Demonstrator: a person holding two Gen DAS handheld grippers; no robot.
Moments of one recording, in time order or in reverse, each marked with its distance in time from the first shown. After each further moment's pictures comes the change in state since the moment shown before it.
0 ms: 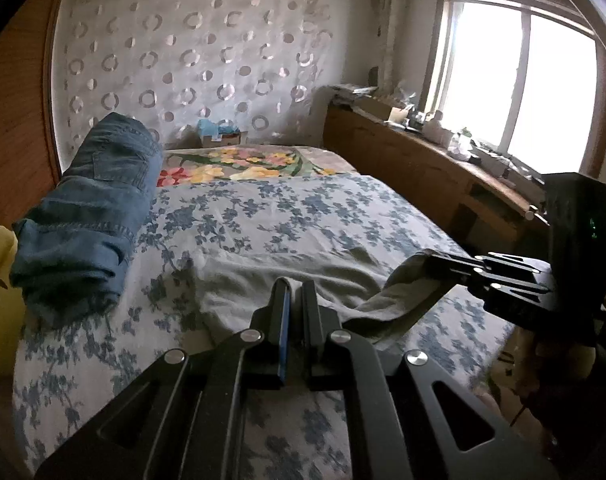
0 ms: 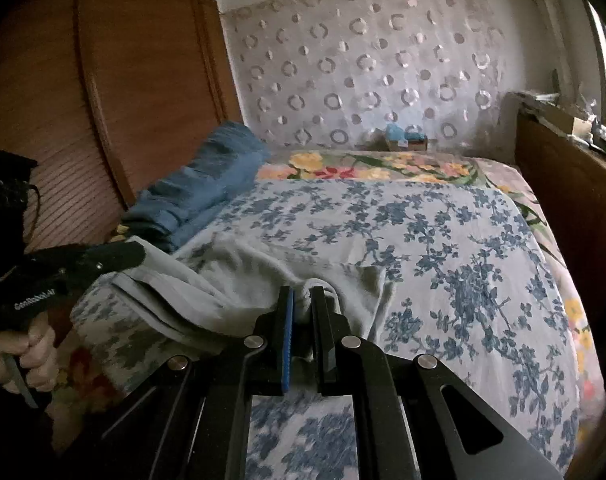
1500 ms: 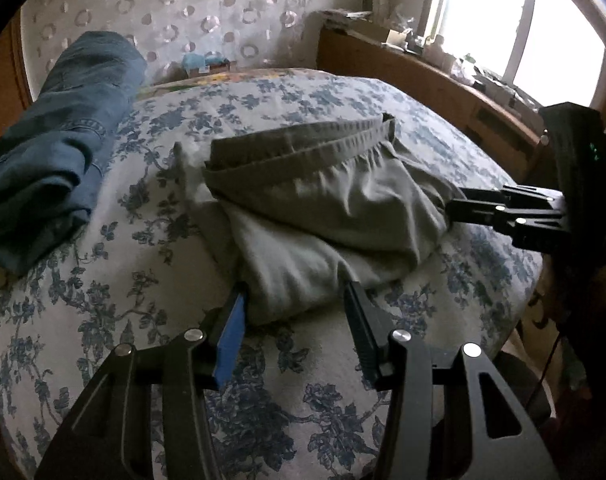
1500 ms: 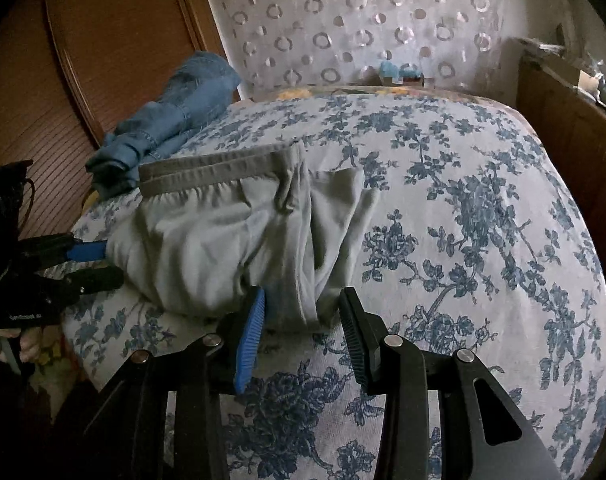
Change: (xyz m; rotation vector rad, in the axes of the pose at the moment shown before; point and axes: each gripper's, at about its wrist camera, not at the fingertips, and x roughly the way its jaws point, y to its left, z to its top) left arm 0.049 0.017 -0.058 0.066 0.275 -0.011; right arm 0.056 -0.030 -0.026 0.048 0.215 0.015
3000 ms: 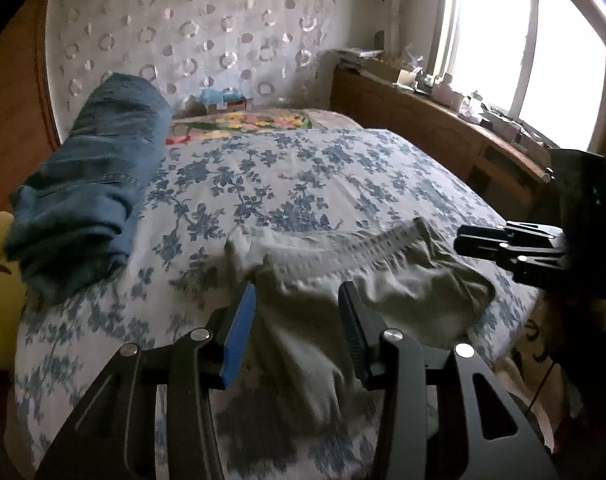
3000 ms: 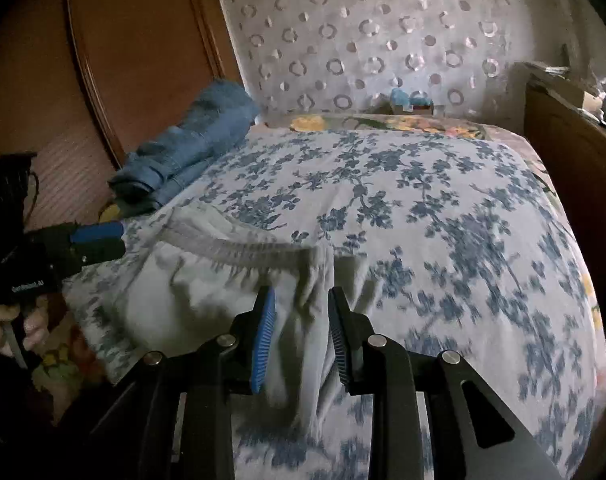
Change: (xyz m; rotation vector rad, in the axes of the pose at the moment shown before) left arm -0.033 0.011 0.022 -0.034 -0.135 0.036; right arm -0.026 -0.001 -0.002 -0.048 -0.089 0.019
